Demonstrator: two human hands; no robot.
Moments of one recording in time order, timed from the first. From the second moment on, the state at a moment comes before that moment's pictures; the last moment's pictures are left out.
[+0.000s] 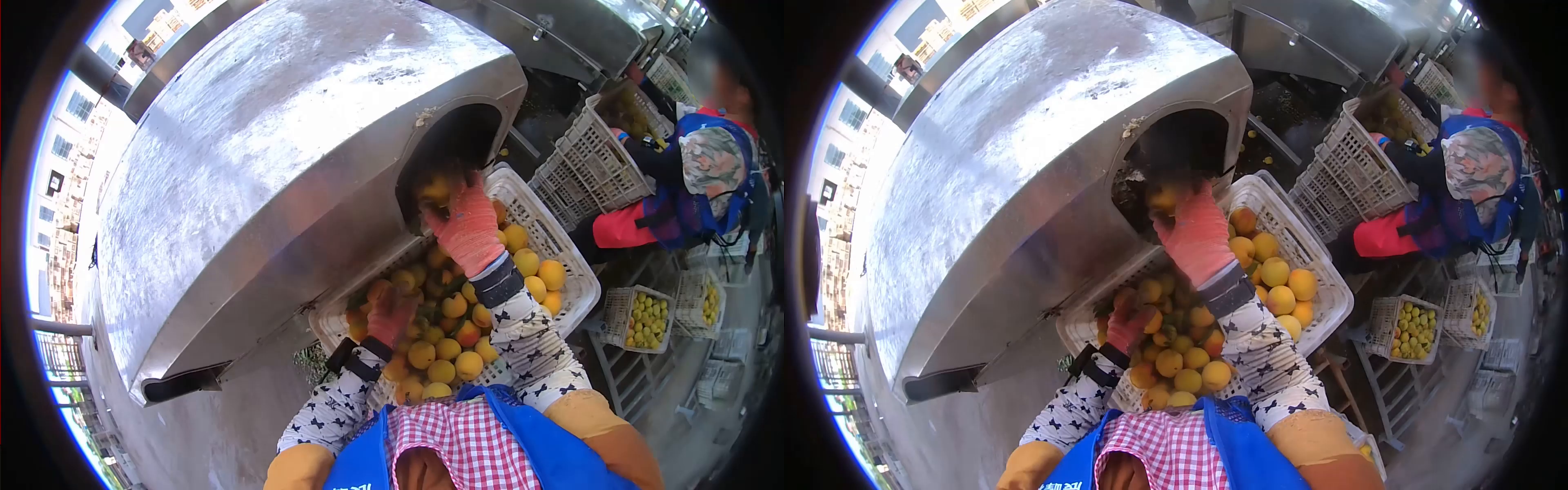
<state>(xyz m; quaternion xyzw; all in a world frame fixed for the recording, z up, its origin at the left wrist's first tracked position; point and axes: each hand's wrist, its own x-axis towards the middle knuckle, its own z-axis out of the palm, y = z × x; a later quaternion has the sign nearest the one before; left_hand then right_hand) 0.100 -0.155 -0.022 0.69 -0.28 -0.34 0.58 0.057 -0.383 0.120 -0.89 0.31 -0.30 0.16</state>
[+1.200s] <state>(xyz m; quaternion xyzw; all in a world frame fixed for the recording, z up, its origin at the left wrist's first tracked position) 0.094 -0.194 0.088 0.35 -0.16 -0.60 0.70 -0.059 -0.369 0.131 -0.54 0.20 -0.19 0.80</state>
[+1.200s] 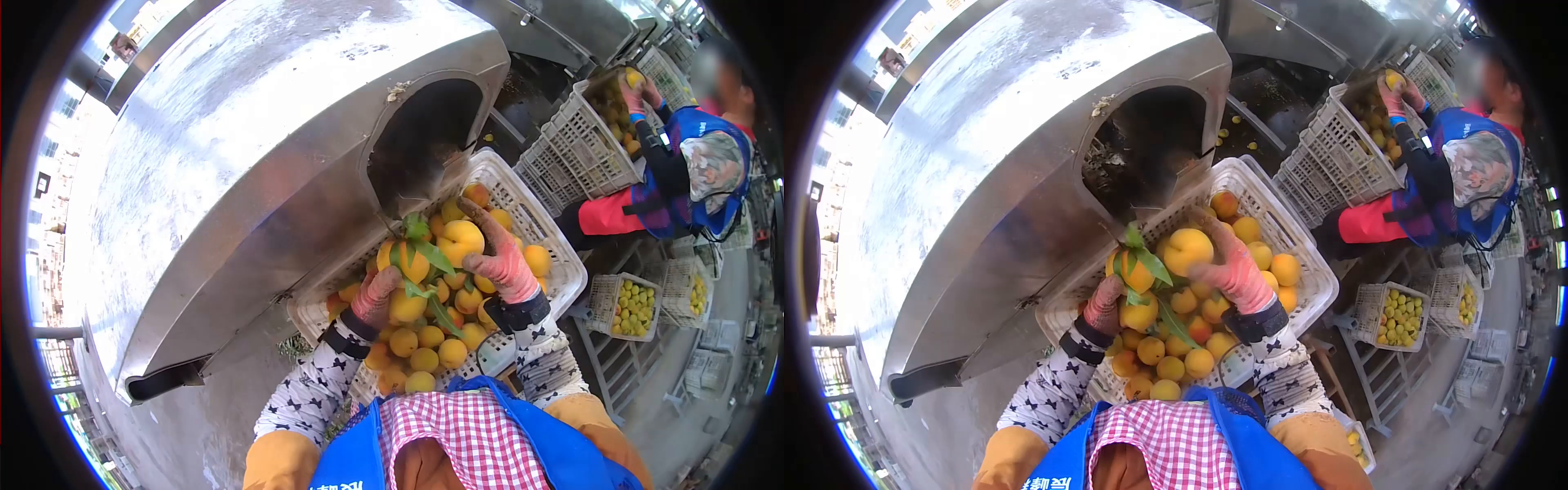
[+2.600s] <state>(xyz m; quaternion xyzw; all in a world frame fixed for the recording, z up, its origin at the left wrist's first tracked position) 0.102 -0.168 0.103 0.32 -0.05 -0.51 0.79 -0.065 -0.347 0.132 -0.74 0.19 0.07 0.64</state>
